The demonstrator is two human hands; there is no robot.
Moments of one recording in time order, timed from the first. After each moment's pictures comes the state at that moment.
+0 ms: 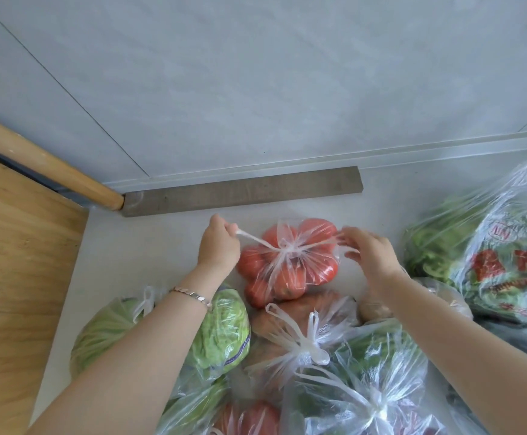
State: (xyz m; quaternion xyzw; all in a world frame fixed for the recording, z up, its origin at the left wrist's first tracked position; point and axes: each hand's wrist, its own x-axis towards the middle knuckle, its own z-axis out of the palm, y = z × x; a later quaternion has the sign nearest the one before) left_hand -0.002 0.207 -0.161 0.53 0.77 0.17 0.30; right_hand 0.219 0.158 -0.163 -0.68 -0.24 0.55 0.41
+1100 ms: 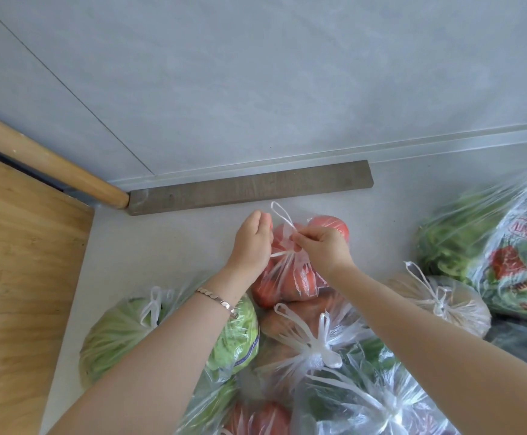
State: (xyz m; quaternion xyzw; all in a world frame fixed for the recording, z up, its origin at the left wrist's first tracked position) left_hand 0.032 0.197 -0.159 0.52 0.65 0.30 0.47; right_hand 0.155 0.174 -0.172 -0.67 -0.41 0.51 0.33
